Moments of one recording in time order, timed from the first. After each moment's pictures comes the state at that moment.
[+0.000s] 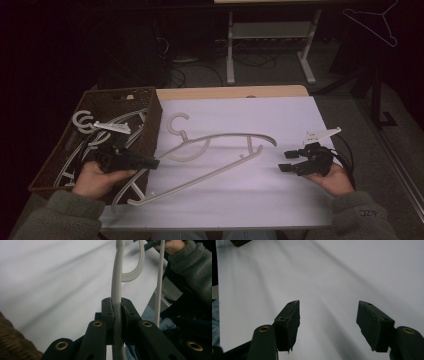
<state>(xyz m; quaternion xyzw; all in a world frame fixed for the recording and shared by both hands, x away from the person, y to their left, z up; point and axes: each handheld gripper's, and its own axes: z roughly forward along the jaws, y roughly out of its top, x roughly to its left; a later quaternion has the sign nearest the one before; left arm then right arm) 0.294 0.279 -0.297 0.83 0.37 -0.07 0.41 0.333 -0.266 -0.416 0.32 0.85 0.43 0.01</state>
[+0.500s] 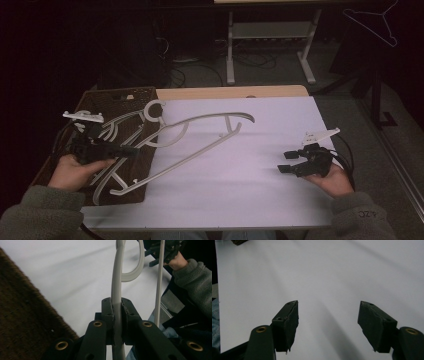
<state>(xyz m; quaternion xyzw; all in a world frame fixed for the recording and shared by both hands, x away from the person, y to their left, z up) 0.302 0.327 -0.279 0.80 0.41 -0.05 0.43 0.331 -0.263 -0.415 0.32 0.85 0.42 0.02</state>
